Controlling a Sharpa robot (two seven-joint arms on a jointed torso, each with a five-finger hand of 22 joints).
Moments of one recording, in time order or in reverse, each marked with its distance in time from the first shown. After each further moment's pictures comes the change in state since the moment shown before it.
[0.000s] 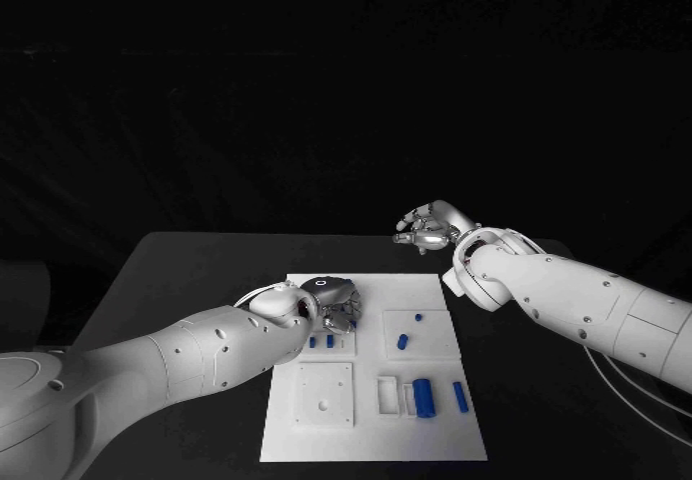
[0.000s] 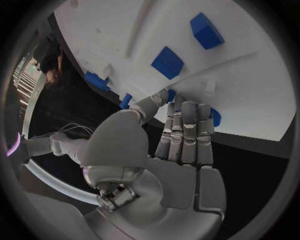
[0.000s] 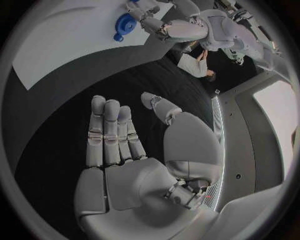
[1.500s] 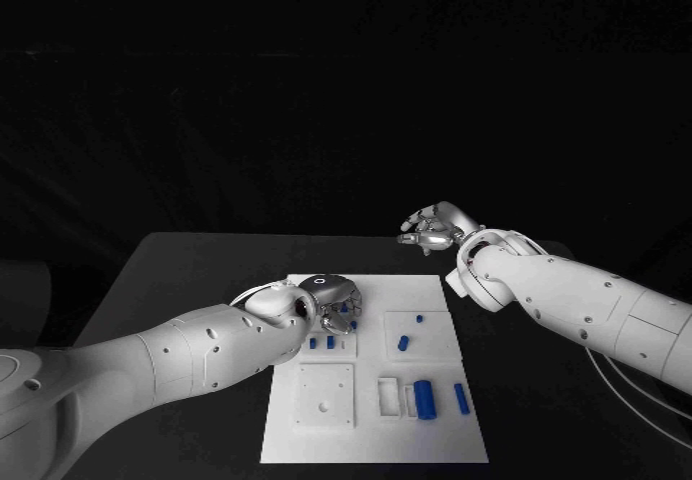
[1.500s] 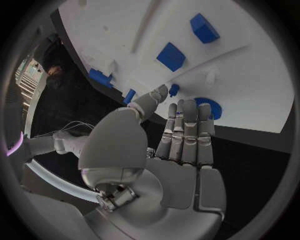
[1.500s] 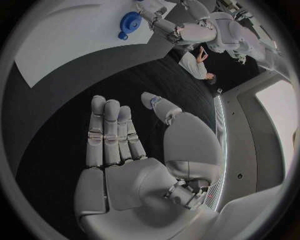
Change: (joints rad) left arm 0.020 -0.045 -0.003 0.077 -0.004 -0.017 -0.010; left_hand 0.000 -0.074 0.005 -0.005 0.000 -0.056 -0.006 0.003 0.018 -0.121 0.019 0.016 0.016 -0.038 0.020 -0.072 -0.011 -0.008 -0.032 0.007 -0.017 0.000; right arm 0.000 0.006 0.000 -0.026 0.012 -0.003 0.001; right_hand 0.000 0.000 0.000 0.000 -0.004 -0.004 0.001 0.000 -0.001 0.000 0.000 -0.004 0.003 0.000 0.000 0.000 0.000 0.001 0.000 0.000 0.004 0.000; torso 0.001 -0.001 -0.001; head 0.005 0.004
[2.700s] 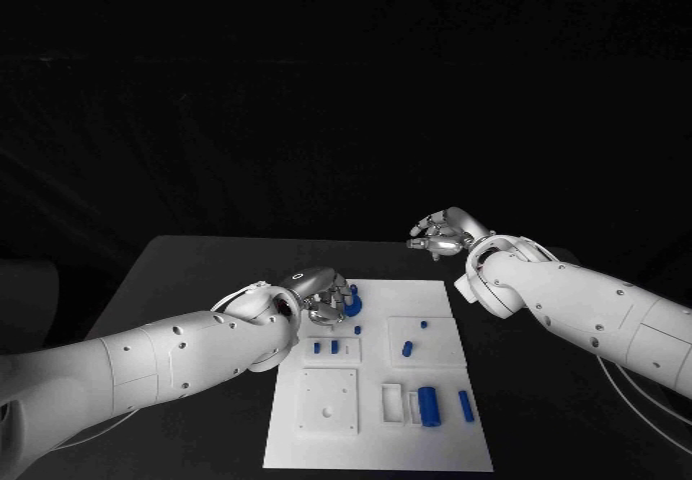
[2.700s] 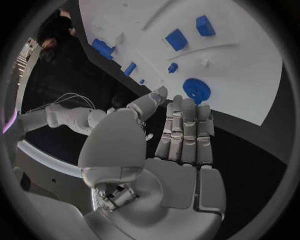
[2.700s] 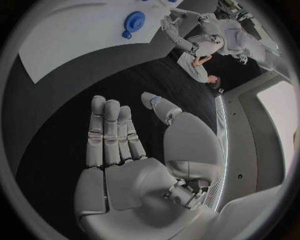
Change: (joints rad) left arm 0.025 -0.130 0.000 0.167 0.197 -0.146 -0.067; left_hand -0.015 -0.014 0.037 -0.012 -0.006 0.016 -0.002 0.060 0.055 0.044 -0.037 0.218 0.130 -0.015 -0.035 -0.039 0.003 -0.023 -0.022 0.007 0.015 0.000; right arm 0.000 -0.009 0.000 -0.006 0.000 -0.001 0.000; right_hand 0.000 0.000 0.000 0.000 -0.004 0.005 -0.001 0.000 0.000 0.002 0.002 0.000 0.003 0.001 -0.001 0.000 0.000 0.006 0.000 0.000 0.000 -0.002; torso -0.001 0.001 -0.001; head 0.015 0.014
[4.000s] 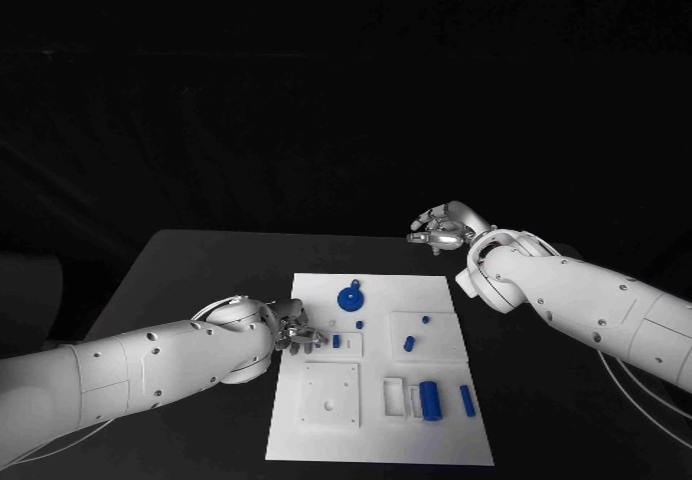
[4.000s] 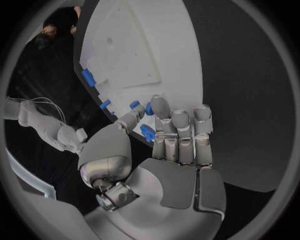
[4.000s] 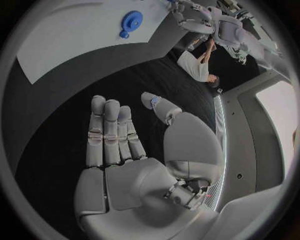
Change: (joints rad) left arm -0.011 -0.108 -0.037 0.092 0.099 0.255 -0.372; left_hand -0.482 0.048 0.010 0.169 0.002 0.300 -0.125 0.130 0.042 0.309 -0.160 0.427 0.228 0.173 -0.120 0.171 0.130 0.000 0.165 -0.046 0.117 -0.001; right arm 0.002 0.000 0.000 0.006 0.001 -0.001 0.004; right_hand 0.000 0.000 0.000 0.000 0.000 -0.001 0.001 0.004 -0.001 0.000 0.000 -0.004 0.004 0.000 0.000 0.000 0.000 -0.009 -0.004 0.003 0.004 -0.002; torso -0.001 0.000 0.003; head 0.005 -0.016
